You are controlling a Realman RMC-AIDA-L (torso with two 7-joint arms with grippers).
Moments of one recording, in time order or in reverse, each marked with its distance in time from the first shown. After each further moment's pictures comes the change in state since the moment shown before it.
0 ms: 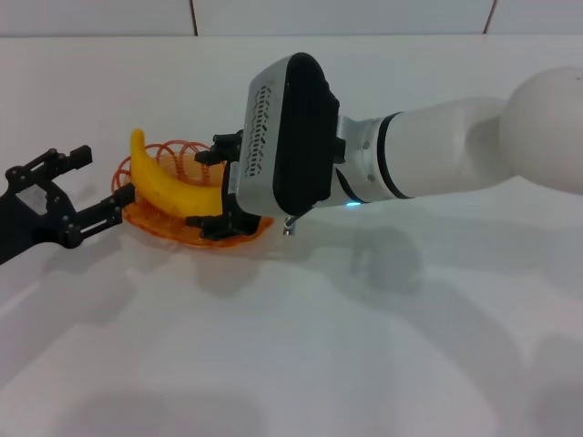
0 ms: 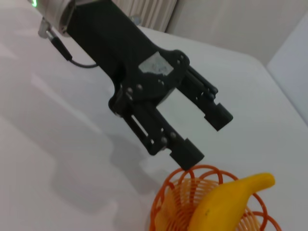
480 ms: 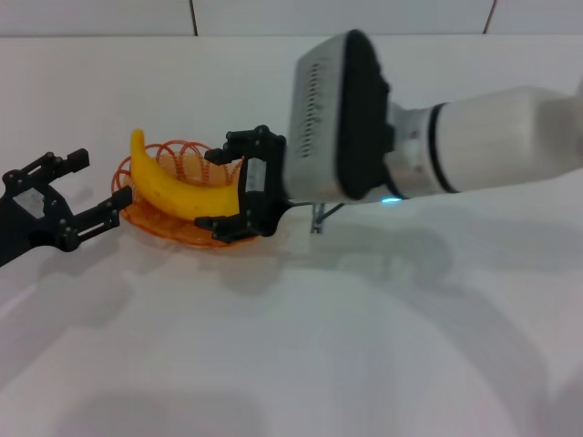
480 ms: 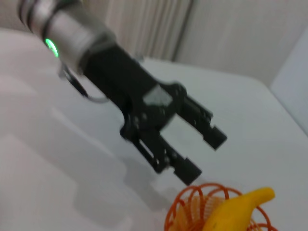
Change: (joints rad) left arm 0.009 0.000 -0.001 0.000 -0.001 0.002 0.001; right arm -0.112 -0.009 0.138 -0.119 0.087 -0.171 -0.119
